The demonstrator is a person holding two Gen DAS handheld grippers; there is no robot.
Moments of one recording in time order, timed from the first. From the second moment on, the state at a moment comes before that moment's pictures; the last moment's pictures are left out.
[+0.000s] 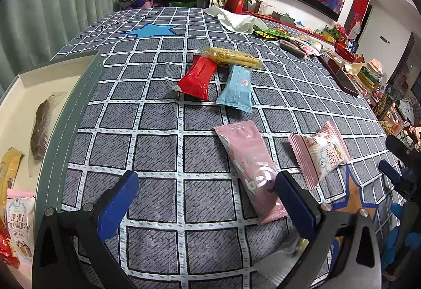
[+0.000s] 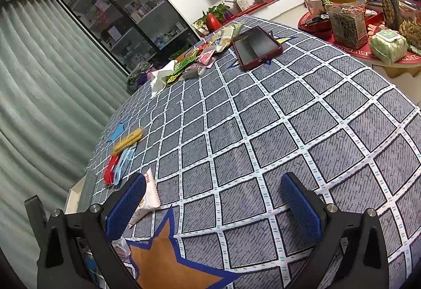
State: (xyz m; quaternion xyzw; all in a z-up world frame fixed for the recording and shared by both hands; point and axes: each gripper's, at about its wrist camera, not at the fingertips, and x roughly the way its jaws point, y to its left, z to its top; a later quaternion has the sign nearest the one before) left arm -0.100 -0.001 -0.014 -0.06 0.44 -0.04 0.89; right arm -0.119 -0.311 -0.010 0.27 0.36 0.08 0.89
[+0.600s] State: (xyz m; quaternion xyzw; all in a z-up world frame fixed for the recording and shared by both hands) left arm -0.101 -0.001 -0.013 -0.06 0.44 -0.04 0.89; right arm -0.055 -0.215 0.007 0.16 0.50 0.05 0.85
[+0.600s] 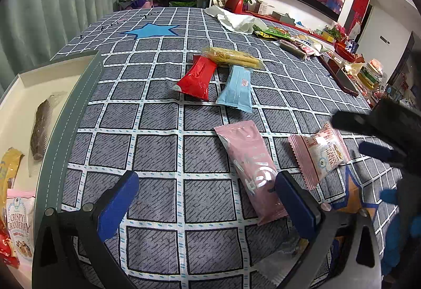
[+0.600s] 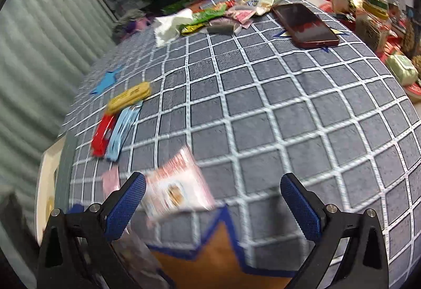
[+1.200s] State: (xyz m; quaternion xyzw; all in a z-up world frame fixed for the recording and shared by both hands) left arm -0.096 -0.001 -0.013 -0.06 0.44 -0.04 0.89; right arm -0.094 -0.255 -0.008 -0.01 0.52 0.03 0.85
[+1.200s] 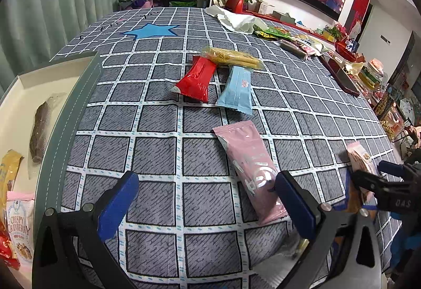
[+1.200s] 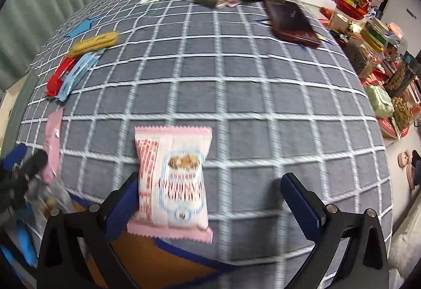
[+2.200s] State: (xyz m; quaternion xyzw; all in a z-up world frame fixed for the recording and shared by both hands) left arm -0.067 -0.063 0.012 -0.01 0.52 -0.10 0.85; right arm -0.091 -0.272 0.009 0.11 0.53 0.12 0.83
